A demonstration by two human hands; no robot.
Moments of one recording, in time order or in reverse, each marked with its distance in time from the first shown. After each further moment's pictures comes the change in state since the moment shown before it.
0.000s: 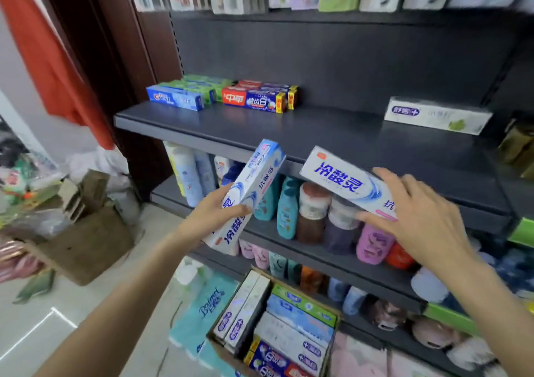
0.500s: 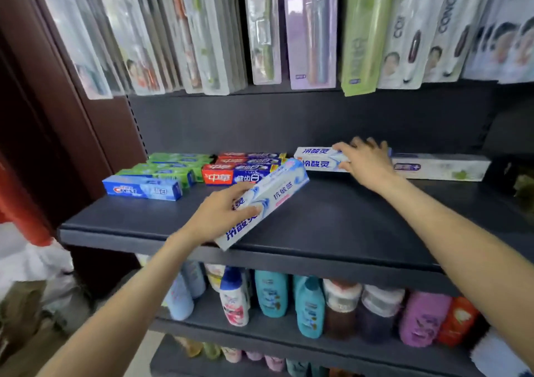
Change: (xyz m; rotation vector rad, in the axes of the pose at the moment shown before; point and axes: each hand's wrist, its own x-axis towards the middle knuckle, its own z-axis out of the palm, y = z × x) left_hand 0.201 0.057 -0.100 0.506 -0.051 0.412; right_hand 0.271 0.017 0.103 -0.284 -0.214 0.255
